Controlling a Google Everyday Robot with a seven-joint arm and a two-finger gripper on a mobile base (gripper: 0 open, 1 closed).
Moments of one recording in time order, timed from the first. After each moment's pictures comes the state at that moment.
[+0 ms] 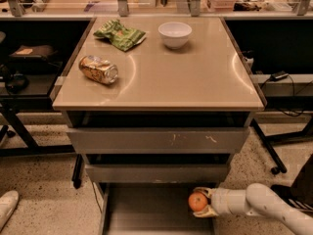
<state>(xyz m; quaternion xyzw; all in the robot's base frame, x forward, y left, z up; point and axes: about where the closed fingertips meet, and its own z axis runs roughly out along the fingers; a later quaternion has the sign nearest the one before) 0.469 -0.179 0.349 -0.64 0.65 0.17 0.39</state>
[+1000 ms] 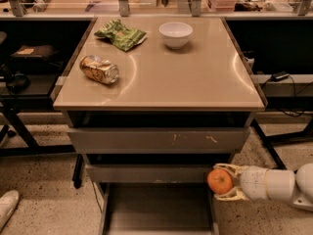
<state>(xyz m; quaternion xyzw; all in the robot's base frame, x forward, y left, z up) 0.445 -0.215 0.583 -0.67 0.59 0.10 0.45</state>
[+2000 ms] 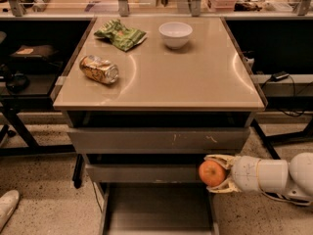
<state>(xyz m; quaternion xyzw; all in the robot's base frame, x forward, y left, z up) 0.452 -0.181 0.630 -0.70 0.54 0.06 0.45</state>
